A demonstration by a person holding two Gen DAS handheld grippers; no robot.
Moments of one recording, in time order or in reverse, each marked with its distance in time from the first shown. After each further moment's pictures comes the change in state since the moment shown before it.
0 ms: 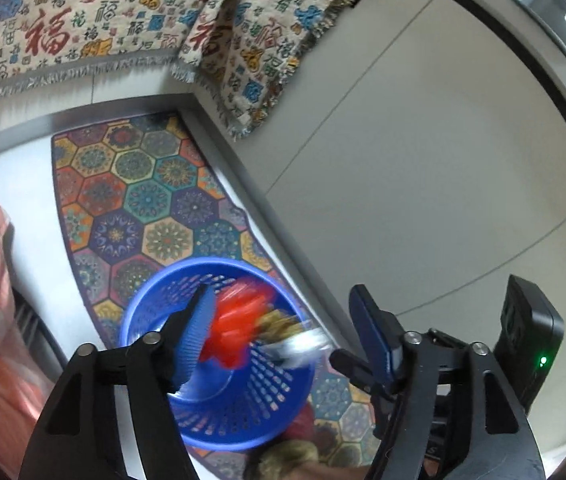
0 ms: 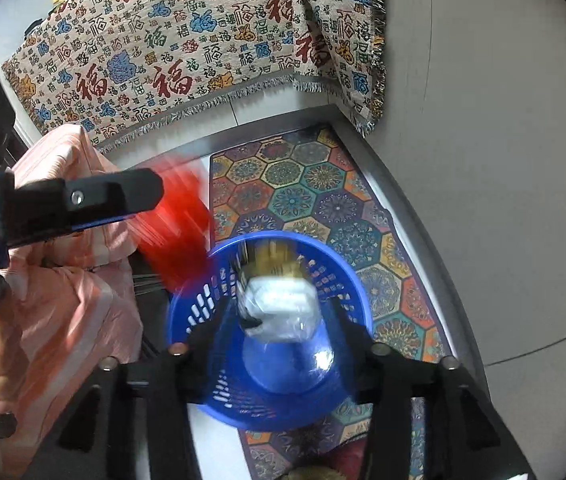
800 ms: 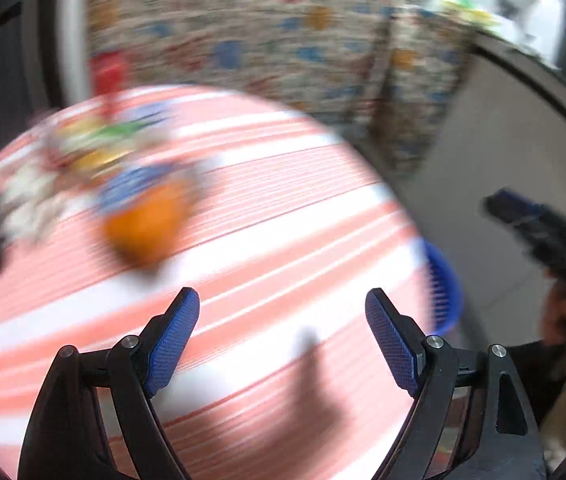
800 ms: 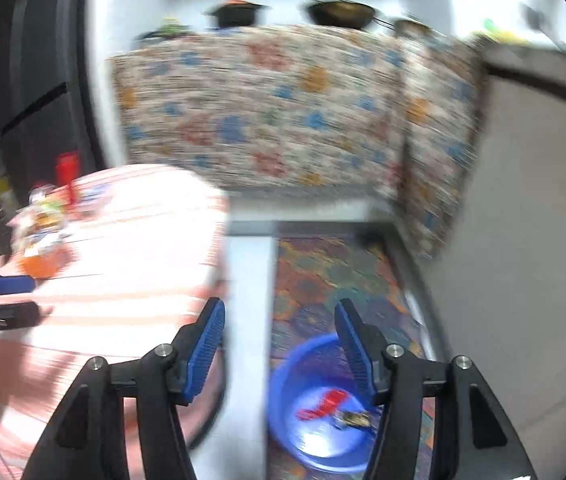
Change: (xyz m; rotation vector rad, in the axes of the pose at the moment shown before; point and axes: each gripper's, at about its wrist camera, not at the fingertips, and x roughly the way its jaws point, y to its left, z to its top) left arm -0.305 0.124 -0.155 -0.085 -0.211 0.529; right arm -0.123 0.192 0.008 -0.298 -0.315 0.073
